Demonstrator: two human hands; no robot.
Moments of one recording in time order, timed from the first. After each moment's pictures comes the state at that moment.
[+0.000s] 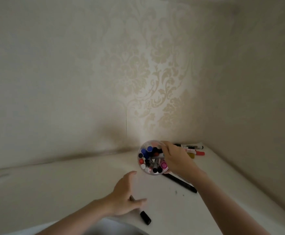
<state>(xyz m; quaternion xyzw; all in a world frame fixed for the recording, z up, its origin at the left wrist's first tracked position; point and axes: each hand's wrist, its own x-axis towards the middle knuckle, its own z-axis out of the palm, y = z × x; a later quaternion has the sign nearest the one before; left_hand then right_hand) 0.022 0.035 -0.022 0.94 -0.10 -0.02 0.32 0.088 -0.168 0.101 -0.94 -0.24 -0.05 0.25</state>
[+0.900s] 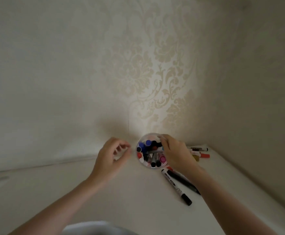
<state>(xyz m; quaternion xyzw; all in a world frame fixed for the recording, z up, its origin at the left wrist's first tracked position) 0.033 0.064 0.074 0.84 -0.09 0.35 0.40 0.106 -0.146 0.109 -0.91 -0.24 -0.12 0.32</state>
